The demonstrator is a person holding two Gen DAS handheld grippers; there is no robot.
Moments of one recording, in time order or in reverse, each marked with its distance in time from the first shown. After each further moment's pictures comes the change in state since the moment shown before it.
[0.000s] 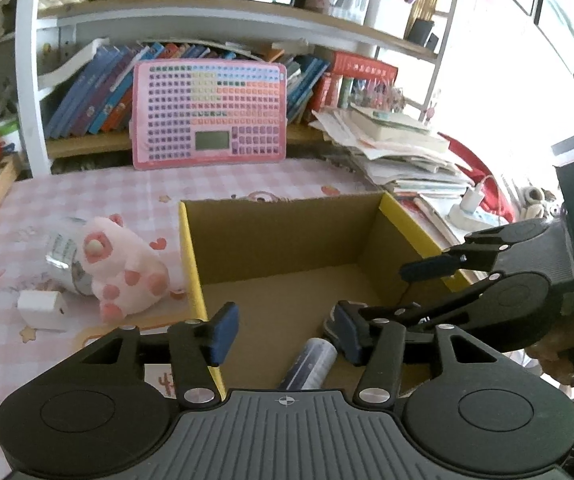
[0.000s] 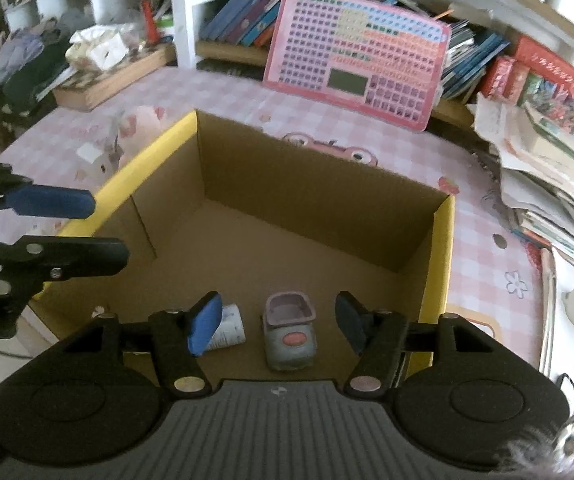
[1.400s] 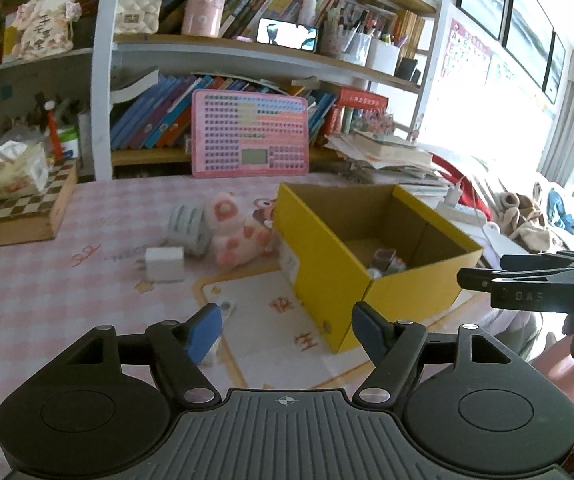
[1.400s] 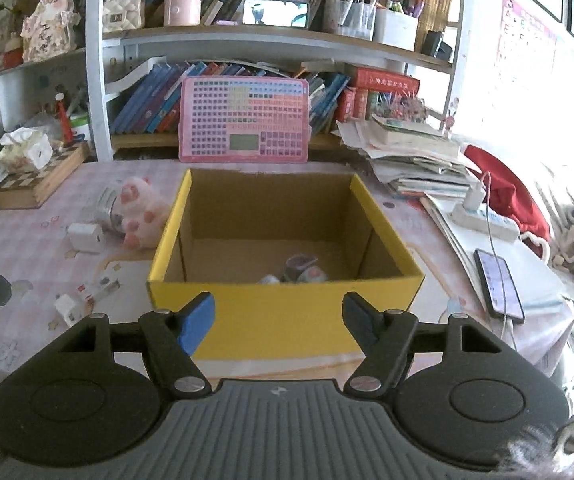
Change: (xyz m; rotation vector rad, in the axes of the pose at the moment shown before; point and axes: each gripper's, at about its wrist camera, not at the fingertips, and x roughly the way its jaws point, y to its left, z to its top) left arm -0.144 0.115 -0.084 0.047 -0.086 -0.046; right arm -0.103 0.162 -0.076 0.335 -0.232 -0.390
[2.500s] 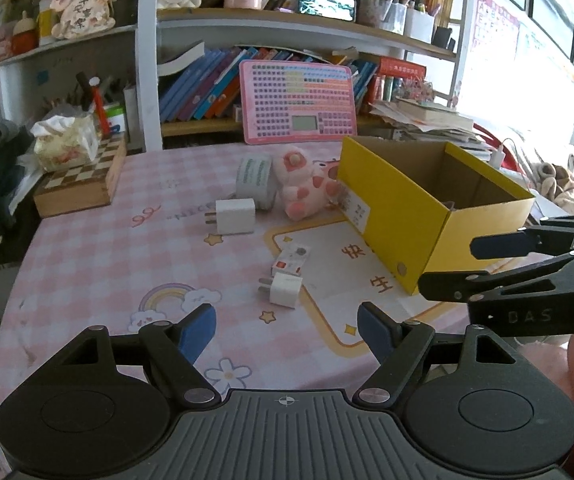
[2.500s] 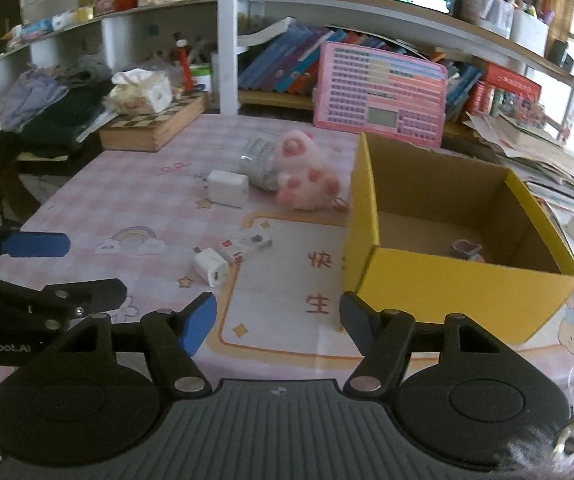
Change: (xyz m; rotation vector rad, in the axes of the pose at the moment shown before) left arm -0.006 0.042 -0.037 0.034 0.059 0.118; right arm 0.014 0.118 -0.013 -0.159 0.084 0.263
